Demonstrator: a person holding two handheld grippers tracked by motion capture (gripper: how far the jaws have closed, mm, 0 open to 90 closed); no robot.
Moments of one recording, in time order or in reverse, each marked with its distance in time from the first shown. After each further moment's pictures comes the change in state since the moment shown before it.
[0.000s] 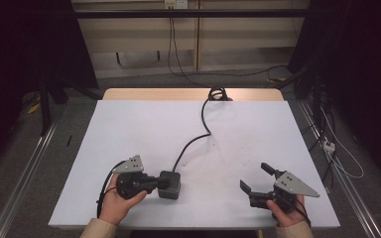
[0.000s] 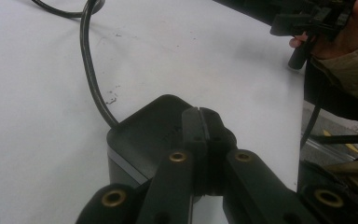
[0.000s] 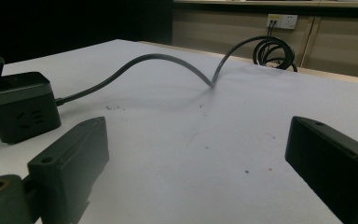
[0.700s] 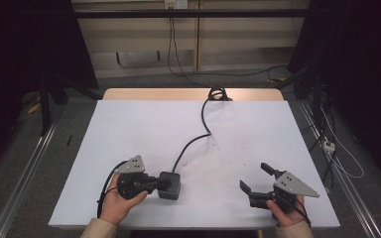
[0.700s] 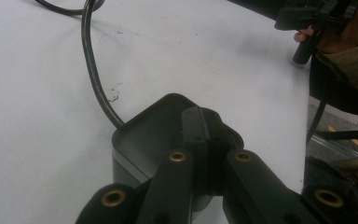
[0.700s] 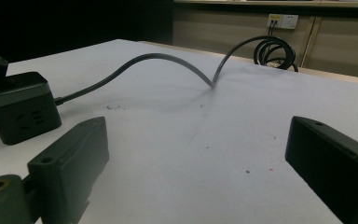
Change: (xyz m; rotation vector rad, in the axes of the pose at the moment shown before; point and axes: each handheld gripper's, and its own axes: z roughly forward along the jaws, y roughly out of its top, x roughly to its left) left arm 0.001 -0.001 0.002 0.012 0.012 0.016; right arm 0.000 0.000 0.000 -0.001 0.003 -0.001
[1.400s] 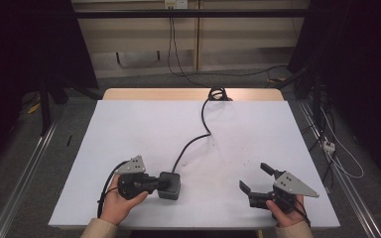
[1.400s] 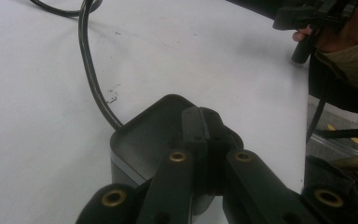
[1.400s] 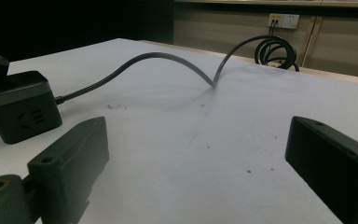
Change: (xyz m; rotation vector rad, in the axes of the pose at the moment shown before) left arm -0.001 0.000 0.002 -0.001 -0.011 0.006; right arm 0.001 0.000 0.000 0.004 0.000 -0.001
